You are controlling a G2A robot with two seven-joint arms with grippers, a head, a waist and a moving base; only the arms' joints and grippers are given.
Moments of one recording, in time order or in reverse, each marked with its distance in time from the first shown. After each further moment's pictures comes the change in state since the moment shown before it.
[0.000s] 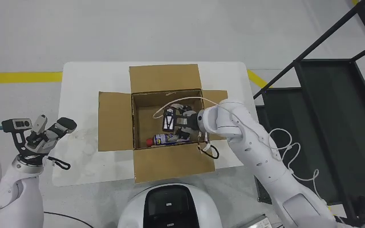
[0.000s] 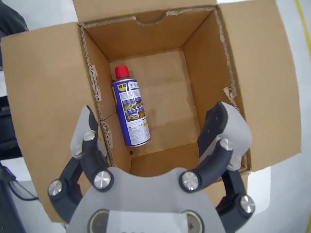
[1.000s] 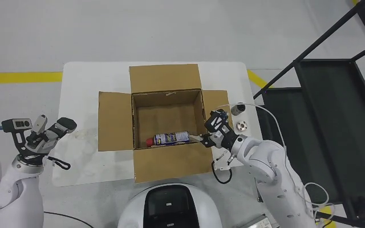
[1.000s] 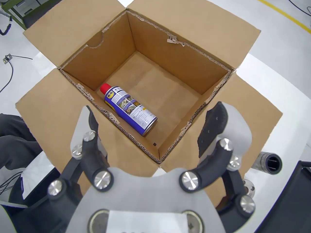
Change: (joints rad) left arm 0.000 0.000 0.000 0.000 0.000 0.000 0.000; right arm -0.648 0.022 0.433 -0.405 -0.063 0.366 -0.375
